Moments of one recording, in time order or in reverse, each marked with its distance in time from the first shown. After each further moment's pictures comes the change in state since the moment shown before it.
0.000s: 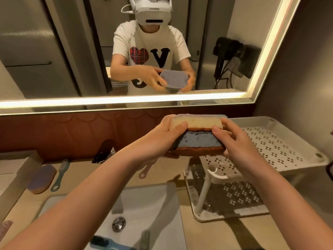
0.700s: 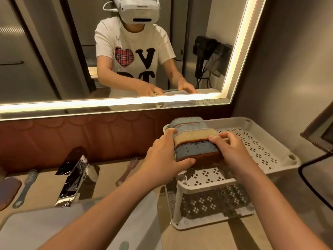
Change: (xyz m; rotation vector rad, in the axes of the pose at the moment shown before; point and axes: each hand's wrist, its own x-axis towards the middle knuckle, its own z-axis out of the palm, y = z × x) left_hand 0.062 -0.032 0.077 0.553 0.208 0.157; right_hand 0.034 0.050 -0.067 -0.093 0.241 0.221
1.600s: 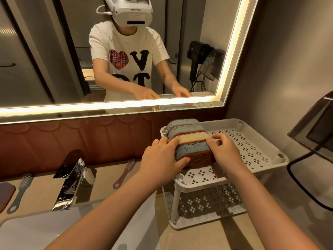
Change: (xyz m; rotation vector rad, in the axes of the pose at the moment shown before) left_hand 0.000 0.004 0.004 0.399 0.030 0.042; right_hand 0.007 0.013 0.002 -0.320 0.114 -0.098
